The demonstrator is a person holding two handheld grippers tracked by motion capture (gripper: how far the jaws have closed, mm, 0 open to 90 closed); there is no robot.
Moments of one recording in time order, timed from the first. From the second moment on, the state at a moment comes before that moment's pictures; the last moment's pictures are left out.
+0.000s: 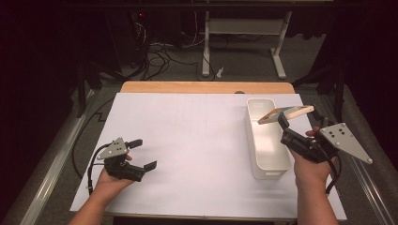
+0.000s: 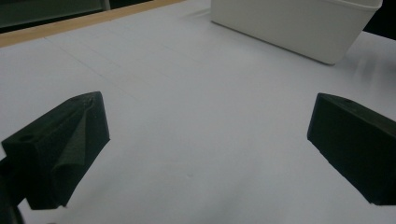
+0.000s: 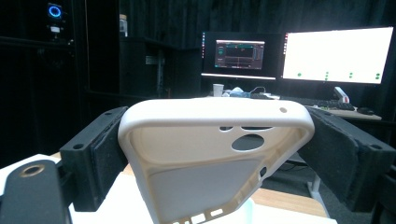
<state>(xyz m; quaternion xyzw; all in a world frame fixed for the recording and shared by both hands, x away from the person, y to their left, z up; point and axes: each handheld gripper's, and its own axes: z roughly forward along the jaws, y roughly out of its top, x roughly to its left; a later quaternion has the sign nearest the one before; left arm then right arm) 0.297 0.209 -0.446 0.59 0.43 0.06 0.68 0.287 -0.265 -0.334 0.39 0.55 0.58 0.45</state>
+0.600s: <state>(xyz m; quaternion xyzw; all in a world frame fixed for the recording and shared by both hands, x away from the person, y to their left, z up) 0.297 0.207 -0.446 0.59 0.43 0.06 0.68 0.322 -0.254 -0.323 0.41 0.56 0.56 0.46</state>
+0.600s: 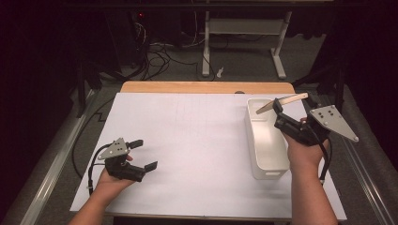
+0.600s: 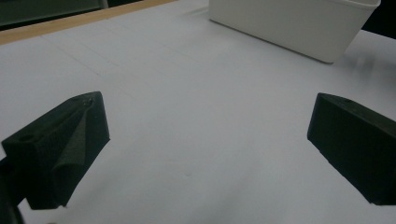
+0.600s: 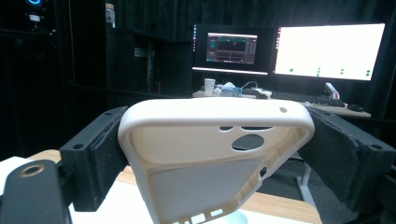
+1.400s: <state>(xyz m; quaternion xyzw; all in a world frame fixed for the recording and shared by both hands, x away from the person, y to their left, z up) 0.297 0.208 -0.446 0.59 0.43 0.05 0.68 0.368 -0.241 -0.341 0.45 0.57 0.52 0.45</state>
